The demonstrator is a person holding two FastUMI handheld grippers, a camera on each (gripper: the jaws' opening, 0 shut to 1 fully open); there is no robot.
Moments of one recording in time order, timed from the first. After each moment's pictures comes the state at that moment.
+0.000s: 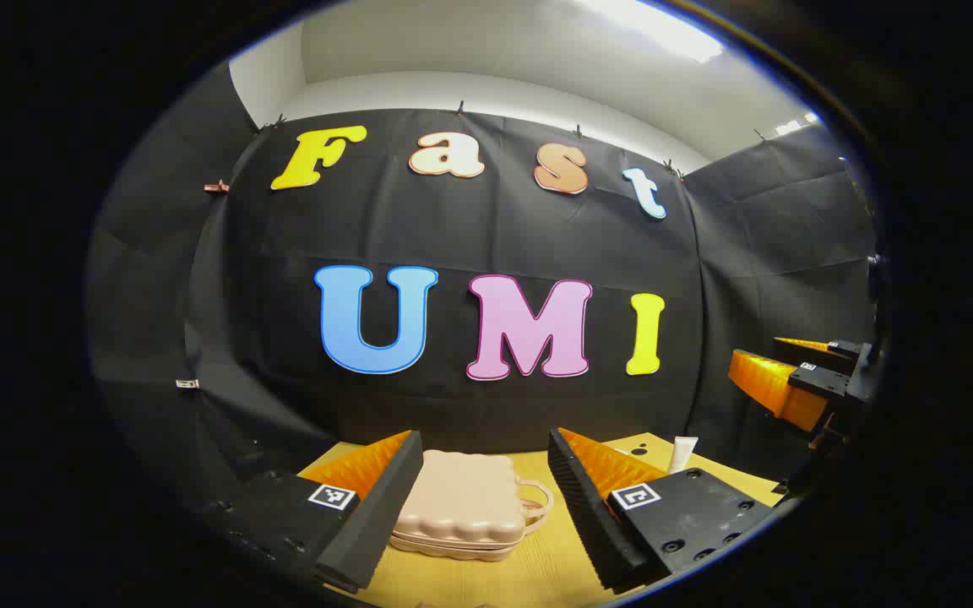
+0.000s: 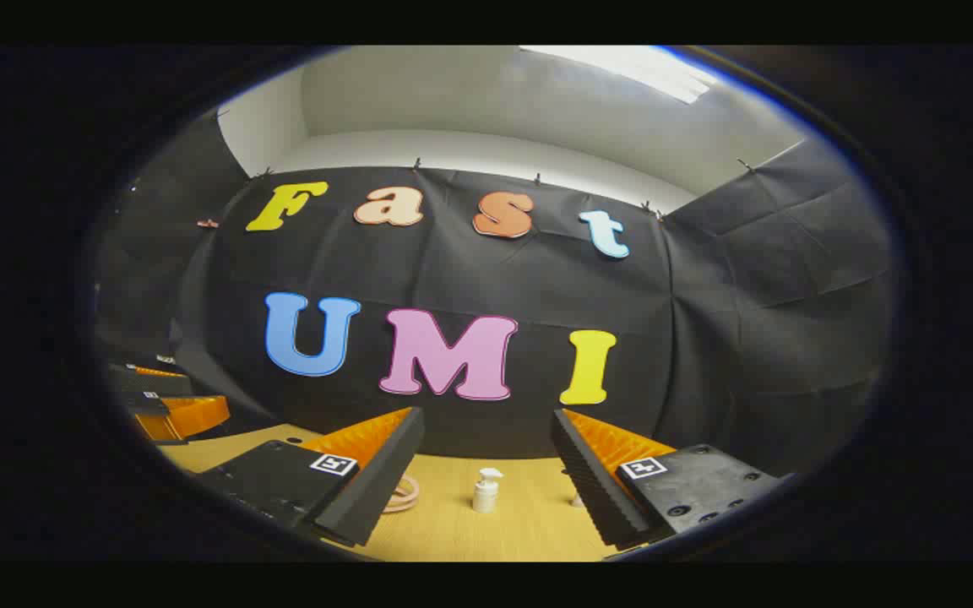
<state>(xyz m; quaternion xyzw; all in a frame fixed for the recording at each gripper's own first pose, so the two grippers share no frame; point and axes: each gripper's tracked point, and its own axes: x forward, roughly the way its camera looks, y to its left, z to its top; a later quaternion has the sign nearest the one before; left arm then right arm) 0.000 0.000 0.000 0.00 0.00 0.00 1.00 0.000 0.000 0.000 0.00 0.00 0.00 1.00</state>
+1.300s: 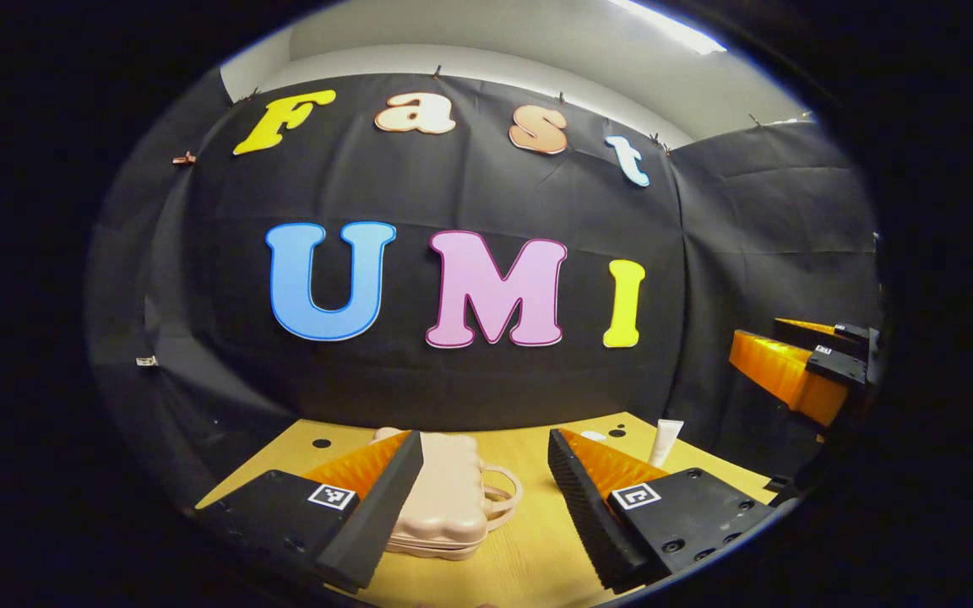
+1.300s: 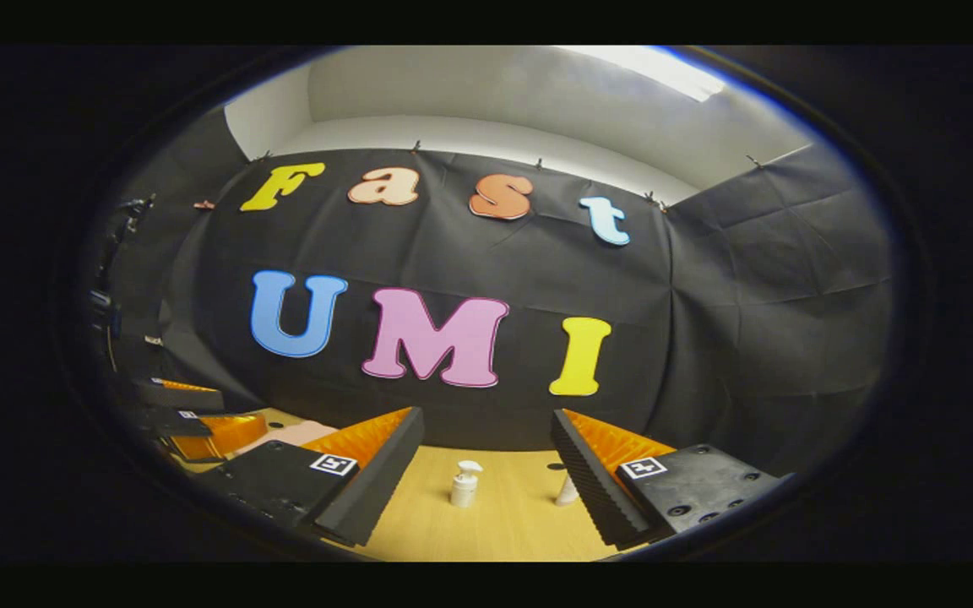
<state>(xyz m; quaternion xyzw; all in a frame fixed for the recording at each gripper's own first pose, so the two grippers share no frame) 0.084 -0.057 -0.060 0.00 0.07 -0.04 1.00 0.041 -0.030 -0.033 -0.03 0.03 0.00 1.00</state>
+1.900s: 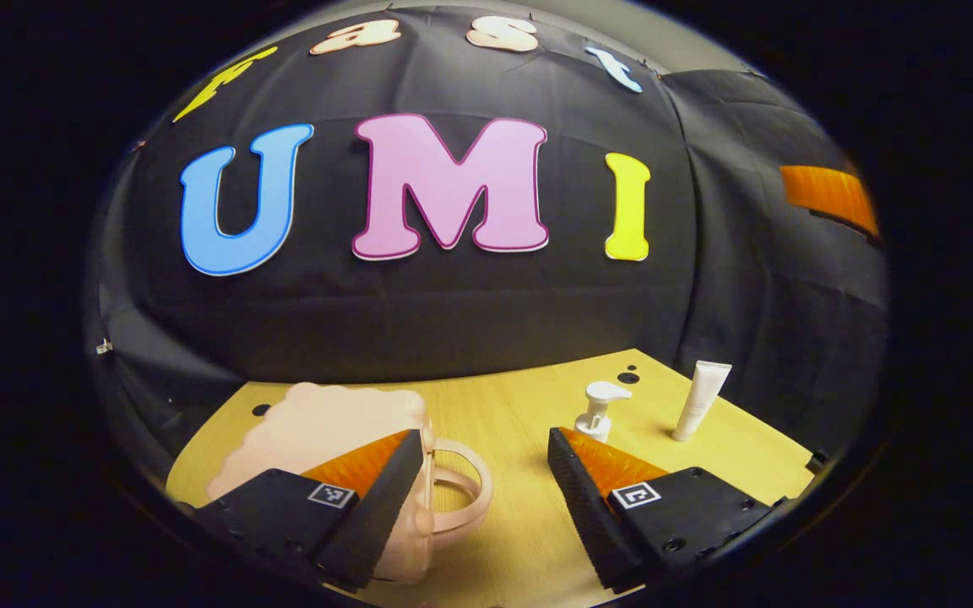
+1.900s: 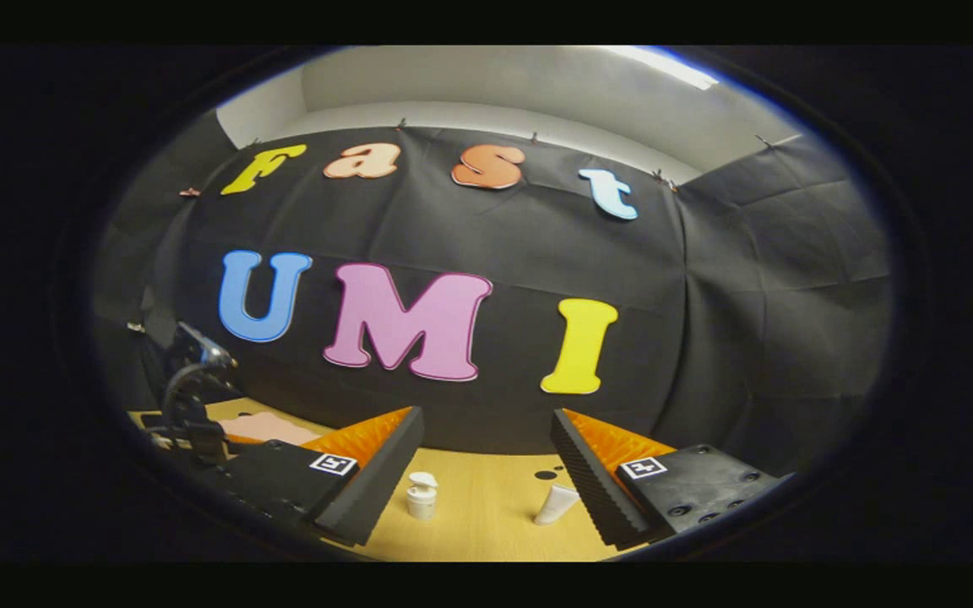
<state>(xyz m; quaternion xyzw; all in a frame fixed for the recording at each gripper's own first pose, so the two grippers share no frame) 0.238 -0.131 -0.217 0.03 0.20 -0.05 0.98 0.145 -0.099 -0.088 -0.01 0.06 0.00 1.00</state>
